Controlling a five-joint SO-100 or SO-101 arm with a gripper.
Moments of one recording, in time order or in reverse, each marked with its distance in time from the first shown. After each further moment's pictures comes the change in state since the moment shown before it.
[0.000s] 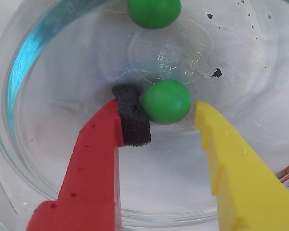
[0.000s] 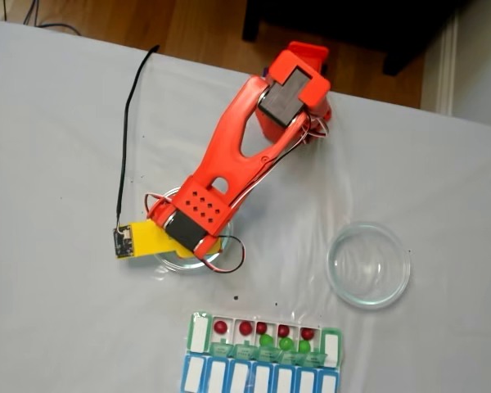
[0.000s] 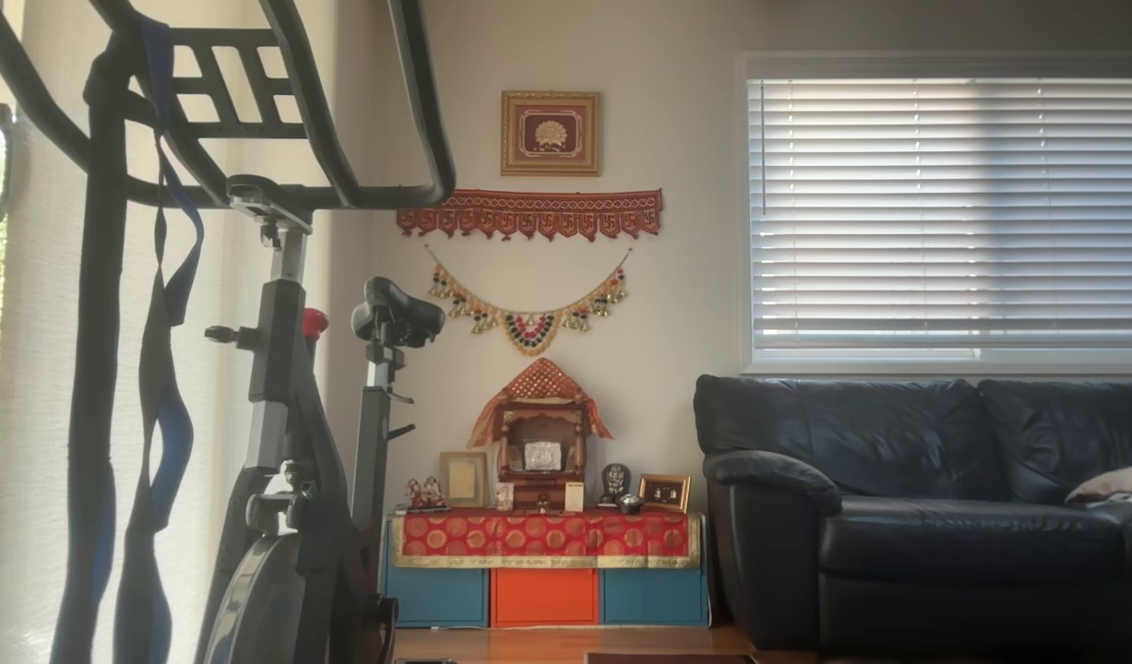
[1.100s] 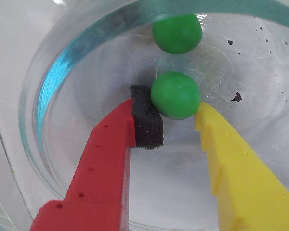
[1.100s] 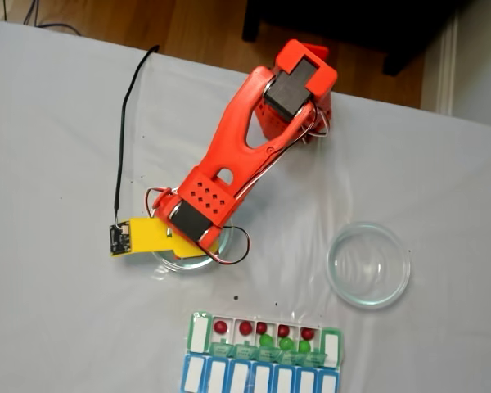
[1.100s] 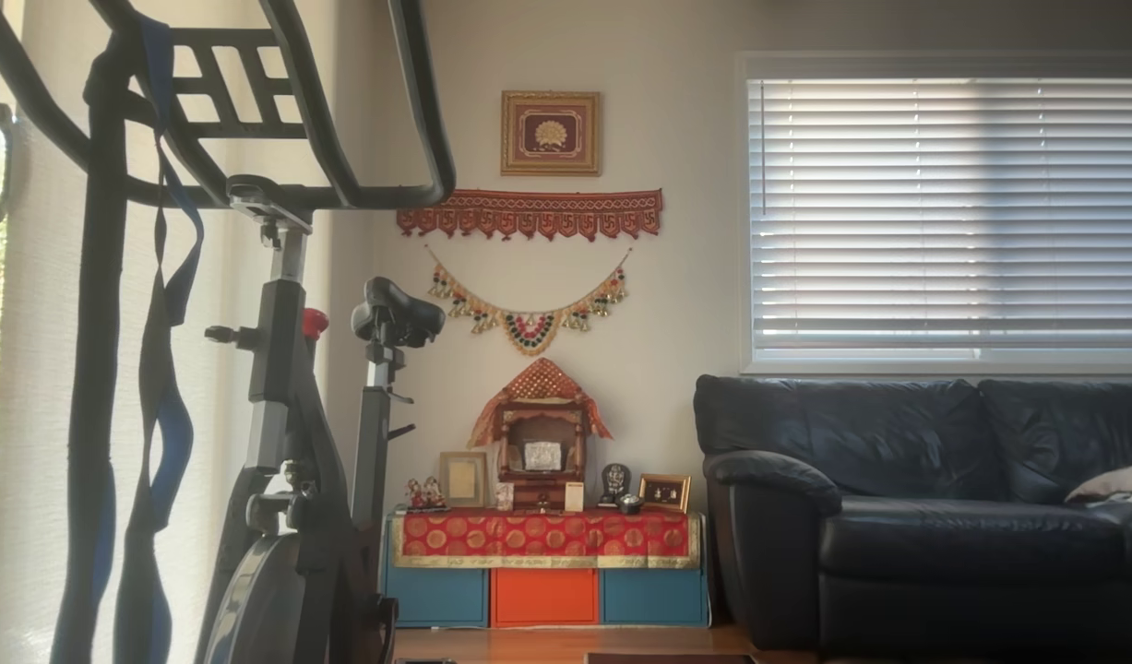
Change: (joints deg) arm 0.6 5.4 8.1 -10.8 2.1
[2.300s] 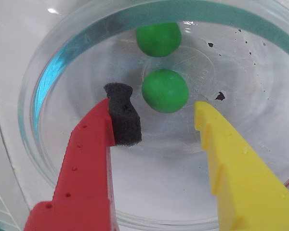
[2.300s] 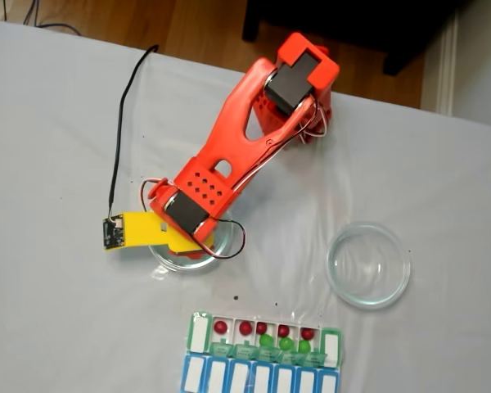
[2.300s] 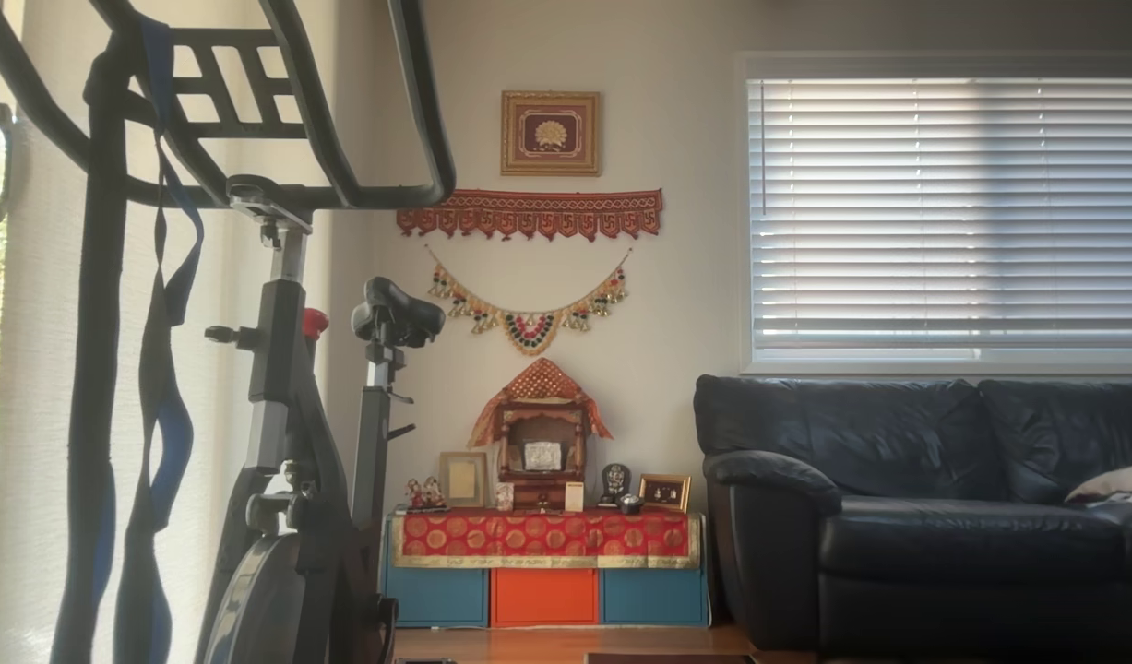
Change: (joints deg) arm 1.8 3.0 0.1 -1.2 -1.3
